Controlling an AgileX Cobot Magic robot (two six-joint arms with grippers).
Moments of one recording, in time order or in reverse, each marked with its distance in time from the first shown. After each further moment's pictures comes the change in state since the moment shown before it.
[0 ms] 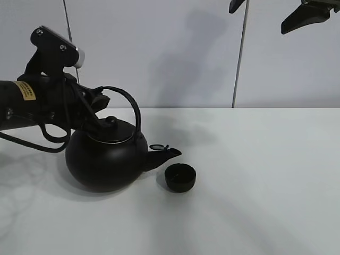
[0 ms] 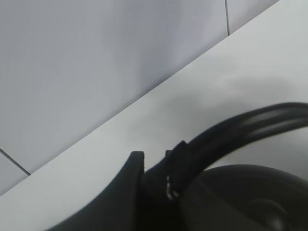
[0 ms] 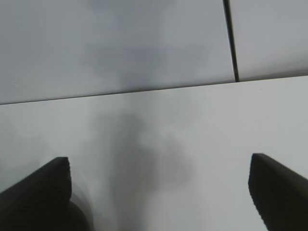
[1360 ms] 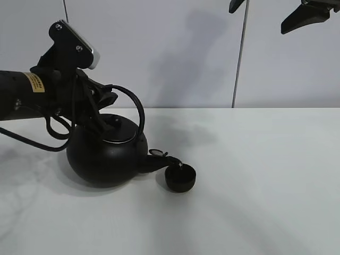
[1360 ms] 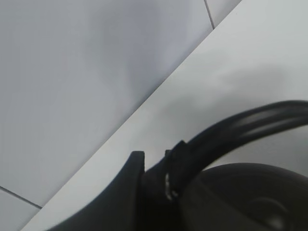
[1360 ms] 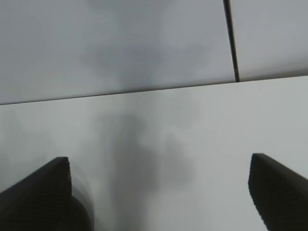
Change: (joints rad) left arm -0.001 0.000 -0.063 0.073 0.077 0.126; right arm 0.000 0.000 0.000 0.001 -0.001 0.000
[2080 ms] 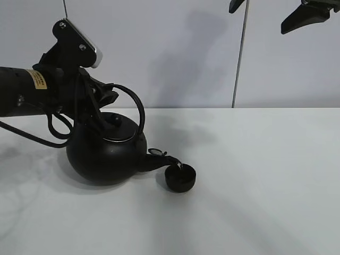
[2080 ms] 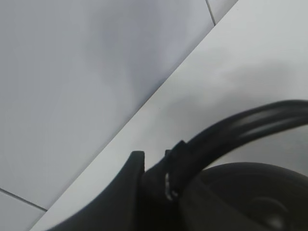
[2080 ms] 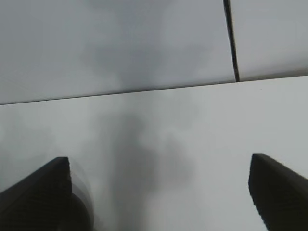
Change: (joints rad) left arm 0.000 0.000 -0.022 0.001 0.034 0.024; right arm 0.000 0.000 0.000 0.000 0.000 0.000
